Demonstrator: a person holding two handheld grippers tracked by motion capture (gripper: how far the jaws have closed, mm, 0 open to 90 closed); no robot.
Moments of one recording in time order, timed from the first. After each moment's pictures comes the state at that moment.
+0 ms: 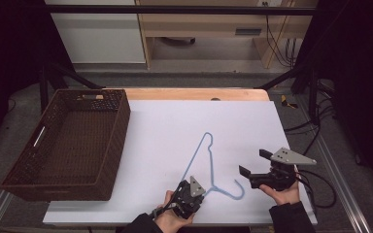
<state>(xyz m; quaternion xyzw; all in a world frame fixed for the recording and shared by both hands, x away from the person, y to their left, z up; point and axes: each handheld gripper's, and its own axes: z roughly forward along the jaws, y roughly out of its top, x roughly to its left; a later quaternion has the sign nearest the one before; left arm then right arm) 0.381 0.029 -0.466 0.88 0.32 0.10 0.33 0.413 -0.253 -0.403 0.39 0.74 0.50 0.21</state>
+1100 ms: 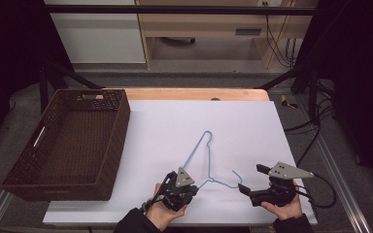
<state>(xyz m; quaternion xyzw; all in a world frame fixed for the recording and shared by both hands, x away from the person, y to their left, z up) 0.391 0.056 -0.438 0.86 0.33 0.09 0.38 0.385 -0.252 -0.421 0.37 0.77 0.48 0.17</state>
